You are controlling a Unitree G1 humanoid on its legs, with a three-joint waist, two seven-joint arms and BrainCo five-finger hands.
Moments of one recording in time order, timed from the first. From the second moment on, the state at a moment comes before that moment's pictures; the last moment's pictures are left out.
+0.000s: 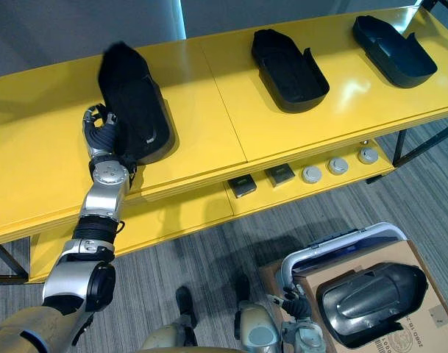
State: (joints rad) left arm -0.77 0.23 0.17 0.60 0.19 0.11 0.53; right arm 0.16 -0.07 -0.10 0.70 0.05 -0.07 -0.08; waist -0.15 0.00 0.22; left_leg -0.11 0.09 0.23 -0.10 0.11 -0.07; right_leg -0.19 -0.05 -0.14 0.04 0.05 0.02
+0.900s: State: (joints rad) left arm -0.18 0.08 -0.23 -0.13 0.46 -0.03 0.46; right arm 0.15 -0.08 -0.11 0.77 0.07 -0.09 -0.09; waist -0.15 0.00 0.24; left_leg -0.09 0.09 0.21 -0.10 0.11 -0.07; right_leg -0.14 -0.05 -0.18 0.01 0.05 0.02
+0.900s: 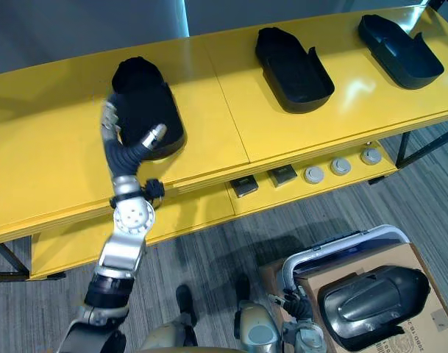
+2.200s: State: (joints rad) left arm -0.52 0.15 -0.11 0.31 0.54 0.07 0.41; right arm 0.12 -0.08 -0.12 0.77 0.07 -0.08 -0.08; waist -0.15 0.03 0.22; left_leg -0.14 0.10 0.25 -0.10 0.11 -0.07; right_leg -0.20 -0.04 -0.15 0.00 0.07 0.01
